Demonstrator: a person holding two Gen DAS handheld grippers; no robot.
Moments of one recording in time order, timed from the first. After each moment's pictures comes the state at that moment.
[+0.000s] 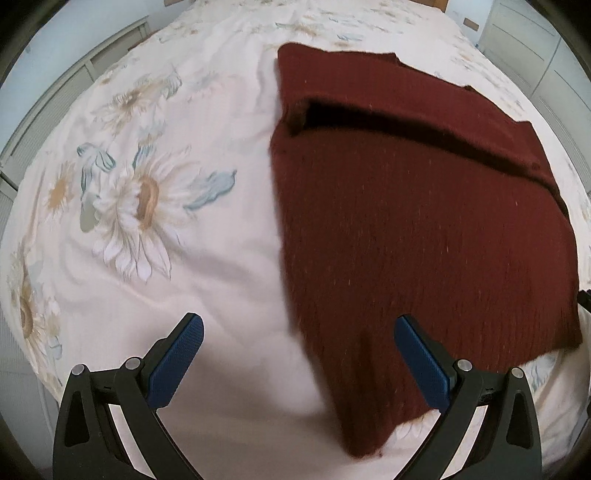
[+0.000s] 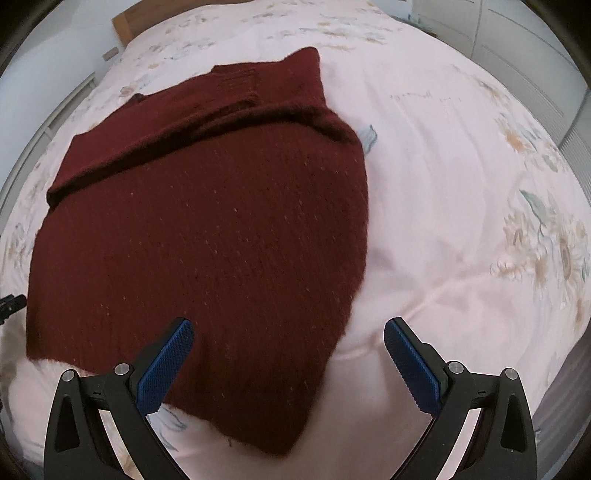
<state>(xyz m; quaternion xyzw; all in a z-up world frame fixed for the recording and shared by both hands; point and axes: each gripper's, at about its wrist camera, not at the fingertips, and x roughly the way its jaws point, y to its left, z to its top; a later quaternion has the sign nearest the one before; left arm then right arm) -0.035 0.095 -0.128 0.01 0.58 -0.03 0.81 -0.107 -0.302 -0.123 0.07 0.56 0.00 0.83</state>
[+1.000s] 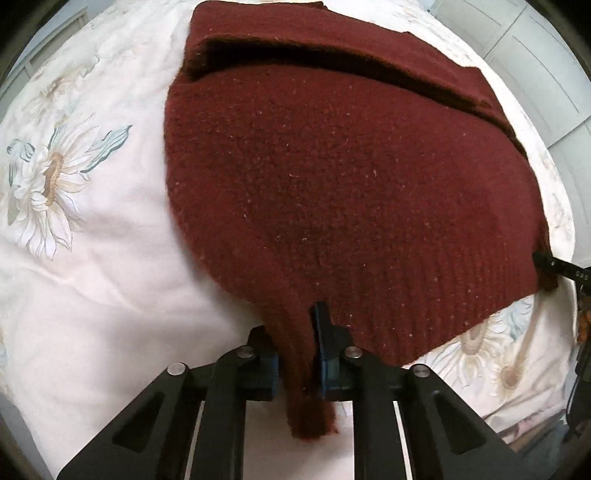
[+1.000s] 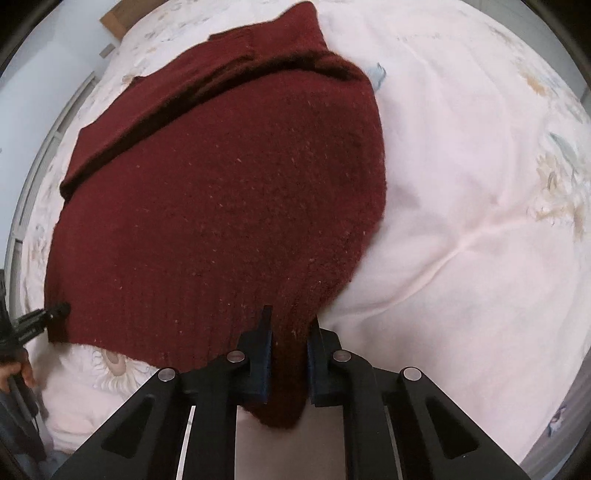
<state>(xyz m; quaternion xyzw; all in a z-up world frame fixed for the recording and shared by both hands) -0.055 0.051 -0.148 0.00 0.62 -0.14 0.77 -0.108 -0.323 -0.140 0.13 0.61 0.04 0.78</state>
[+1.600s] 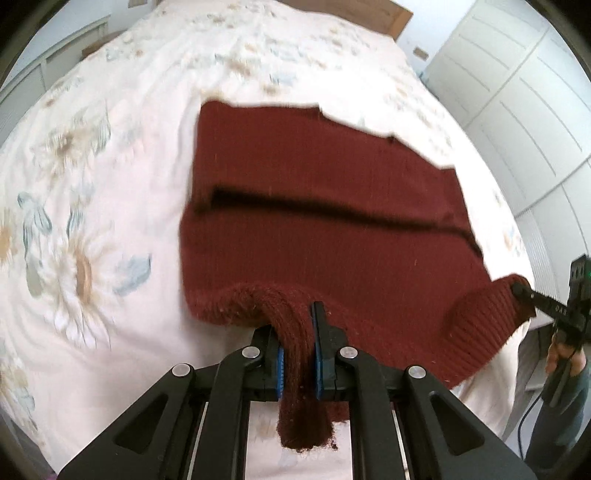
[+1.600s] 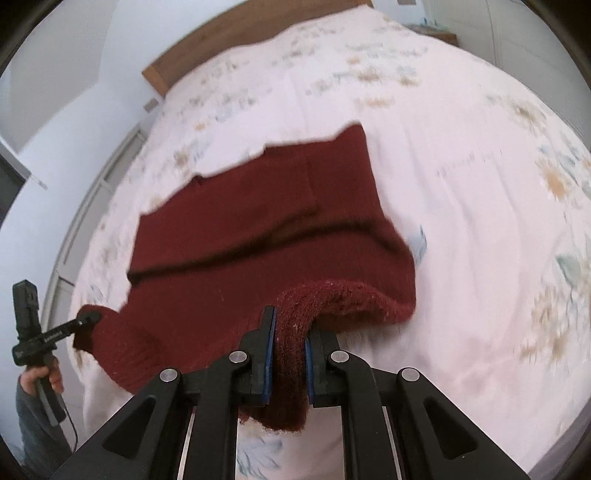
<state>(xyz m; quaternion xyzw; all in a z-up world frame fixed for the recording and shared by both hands) -0.008 0.067 -0.045 -0.08 0.53 -0.15 0.83 -0.051 -0.337 -0.039 0.18 0.49 0.10 0.85</state>
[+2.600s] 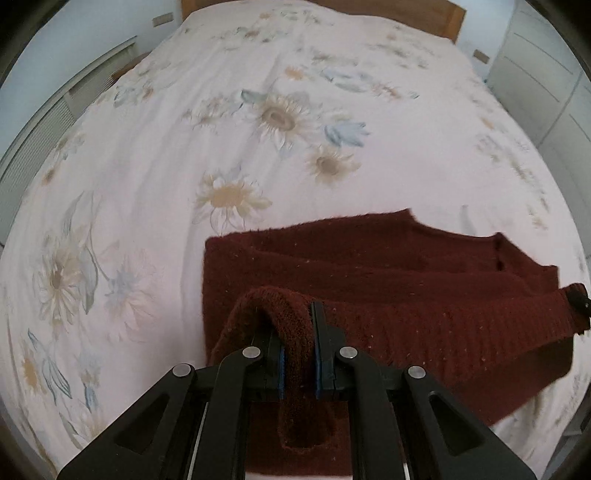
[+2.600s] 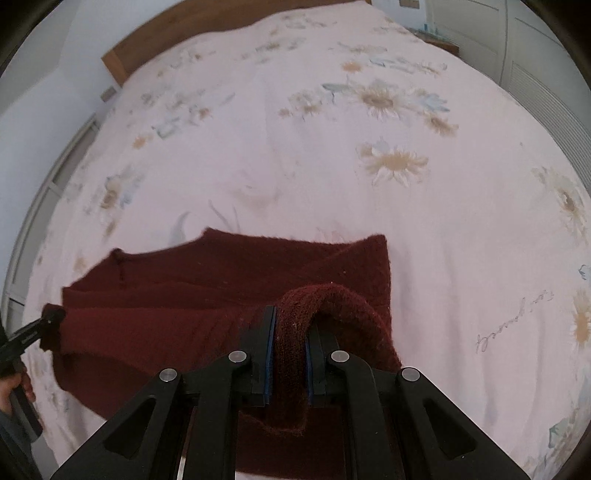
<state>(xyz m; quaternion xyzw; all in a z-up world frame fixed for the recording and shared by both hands) 0.207 0.049 -0.079 -0.01 0.53 -0.02 0.84 0.179 -0.321 -0.078 0.11 0.53 0.02 0.84</state>
